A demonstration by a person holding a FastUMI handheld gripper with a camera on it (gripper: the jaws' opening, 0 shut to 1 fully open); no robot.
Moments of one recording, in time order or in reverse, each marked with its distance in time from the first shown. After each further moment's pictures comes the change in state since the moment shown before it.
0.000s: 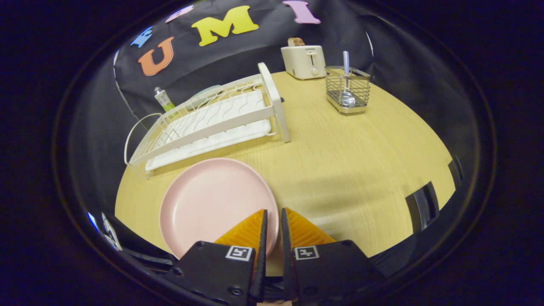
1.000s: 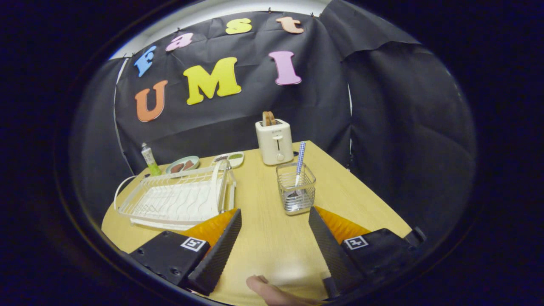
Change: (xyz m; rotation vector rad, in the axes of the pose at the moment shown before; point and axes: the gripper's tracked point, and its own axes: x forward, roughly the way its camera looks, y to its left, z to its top) arm -0.061 -0.095 0.172 -0.025 -0.483 -0.057
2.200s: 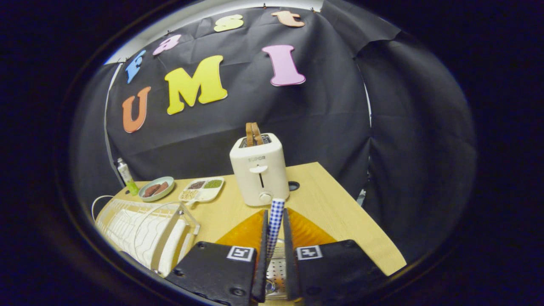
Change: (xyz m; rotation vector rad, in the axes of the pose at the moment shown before) arm 0.181 -0.052 0.100 -0.026 -0.071 0.040
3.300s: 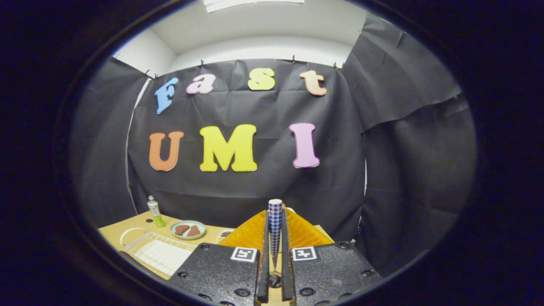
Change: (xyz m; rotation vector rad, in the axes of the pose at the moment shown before) arm -0.224 0.123 0.139 -0.127 -0.390 0.000
